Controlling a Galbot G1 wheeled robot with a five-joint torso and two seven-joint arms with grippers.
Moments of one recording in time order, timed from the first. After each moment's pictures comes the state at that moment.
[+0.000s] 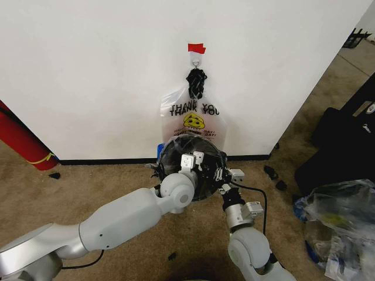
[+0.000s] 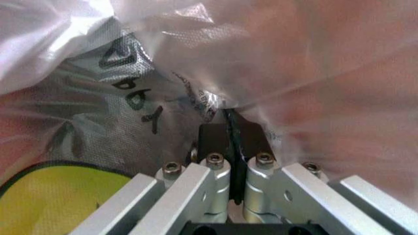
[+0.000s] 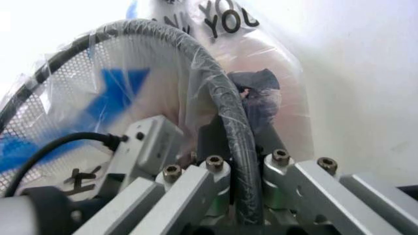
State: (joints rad) left arm 0.35 -1.11 0.61 -1.71 -1.26 0.37 -0.74; right arm -1.30 1.36 0.15 2.02 0.31 0.05 0.25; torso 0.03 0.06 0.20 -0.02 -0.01
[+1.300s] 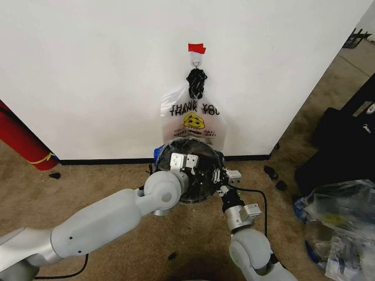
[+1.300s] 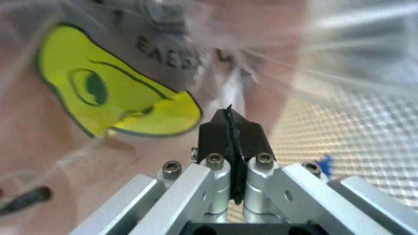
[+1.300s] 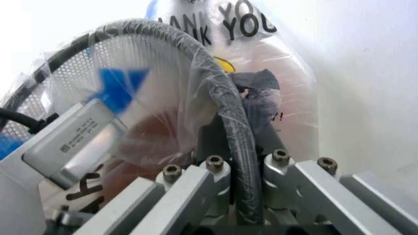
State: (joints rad) left arm 0.38 -0.97 0.54 -1.93 -1.54 0.53 -0.78; right arm -1.30 1.34 0.15 1.99 0.24 0.08 0.20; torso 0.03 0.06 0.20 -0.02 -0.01
